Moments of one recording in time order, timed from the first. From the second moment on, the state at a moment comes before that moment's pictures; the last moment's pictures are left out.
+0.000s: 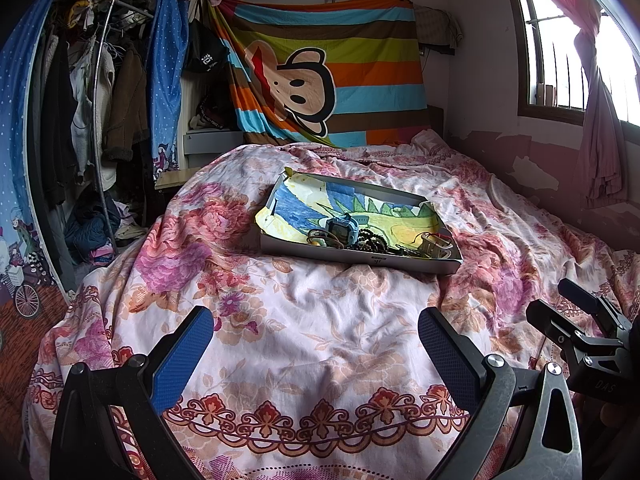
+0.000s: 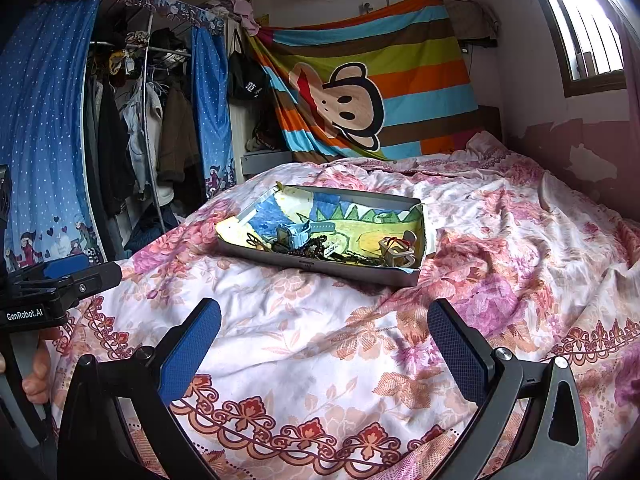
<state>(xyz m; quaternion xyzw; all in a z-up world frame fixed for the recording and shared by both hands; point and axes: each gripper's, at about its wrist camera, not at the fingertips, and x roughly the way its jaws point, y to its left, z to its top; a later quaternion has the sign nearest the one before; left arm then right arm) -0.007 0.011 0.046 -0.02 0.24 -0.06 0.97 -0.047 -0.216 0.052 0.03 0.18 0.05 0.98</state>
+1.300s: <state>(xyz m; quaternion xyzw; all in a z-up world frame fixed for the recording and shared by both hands) -0.009 0.012 0.047 -0.03 0.23 -0.04 0.97 -0.048 -0.215 0.052 0.03 0.18 0.05 0.98</state>
